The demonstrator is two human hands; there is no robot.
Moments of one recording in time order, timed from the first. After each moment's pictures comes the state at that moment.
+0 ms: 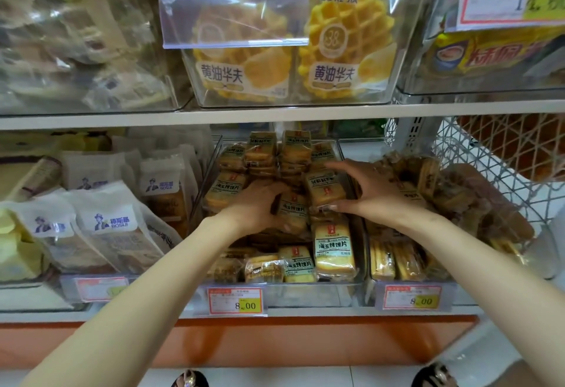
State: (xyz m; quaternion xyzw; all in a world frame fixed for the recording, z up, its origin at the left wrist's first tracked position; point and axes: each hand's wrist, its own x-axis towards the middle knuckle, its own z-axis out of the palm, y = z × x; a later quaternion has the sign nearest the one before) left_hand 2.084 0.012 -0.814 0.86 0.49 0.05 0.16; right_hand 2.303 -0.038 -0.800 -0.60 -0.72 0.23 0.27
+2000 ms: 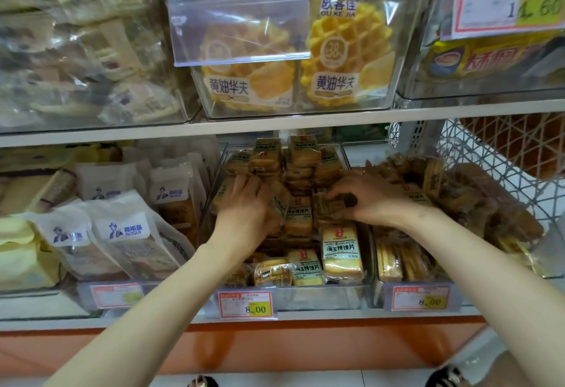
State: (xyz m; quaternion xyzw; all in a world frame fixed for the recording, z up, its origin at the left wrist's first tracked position) left_hand 2.063 -0.013 -0.816 0.85 0.47 0.20 -0.12; right_hand 2.293 -0.030 -0.795 -0.64 -0.75 0.11 0.08
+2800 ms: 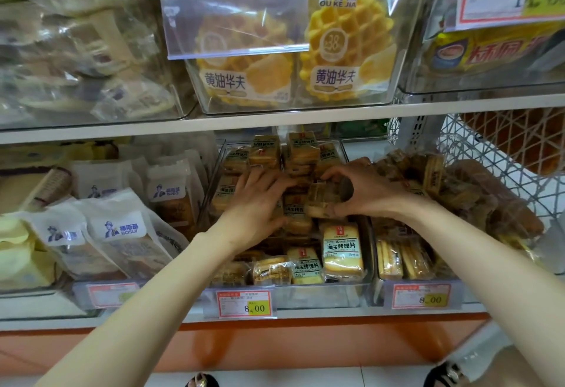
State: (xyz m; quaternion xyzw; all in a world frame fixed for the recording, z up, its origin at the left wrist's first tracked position) left_hand 2.067 0.004 -0.821 0.91 0.36 0.20 -0.08; right_hand 2.294 -0.028 -0.788 -0.60 -0.75 0.21 0.19
